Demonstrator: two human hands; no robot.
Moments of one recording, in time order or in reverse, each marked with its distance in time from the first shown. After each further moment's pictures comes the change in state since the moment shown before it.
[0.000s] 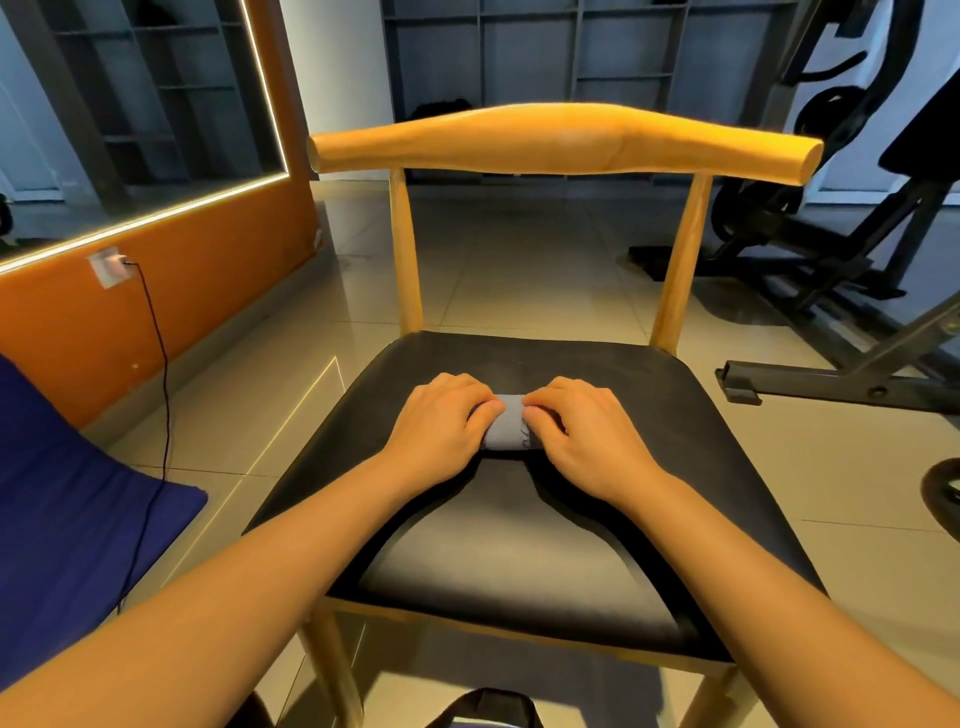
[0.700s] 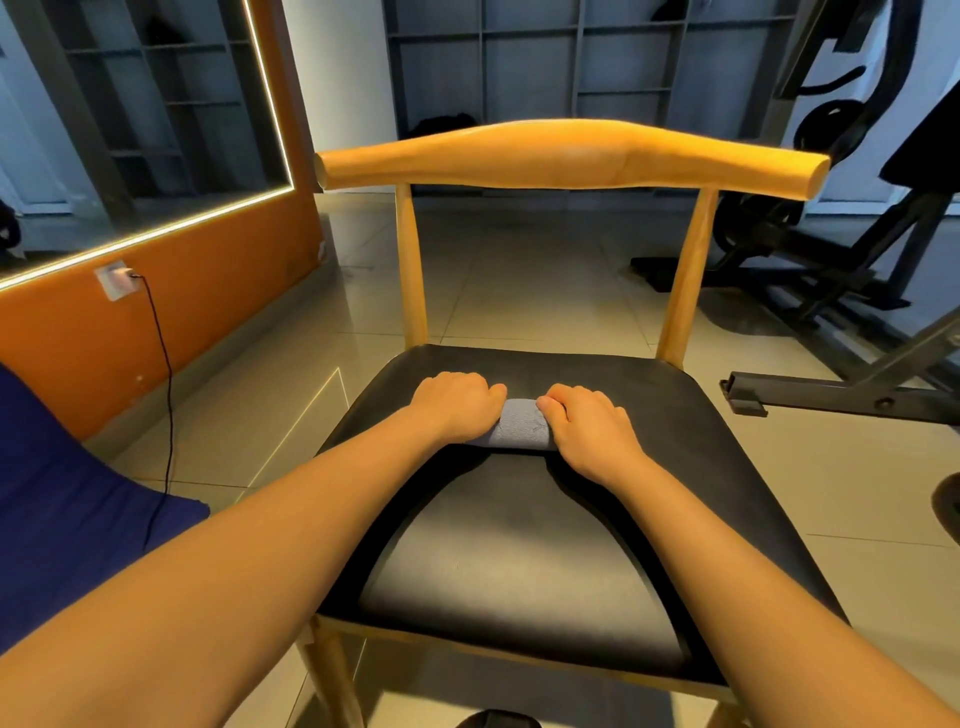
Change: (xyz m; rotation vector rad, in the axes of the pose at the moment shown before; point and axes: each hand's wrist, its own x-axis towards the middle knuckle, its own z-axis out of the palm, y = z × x) left_hand 0.069 -0.010 0.005 0.339 -0.377 -0.210; right_hand 0.032 0.015 0.018 -0.001 -0.129 0.296
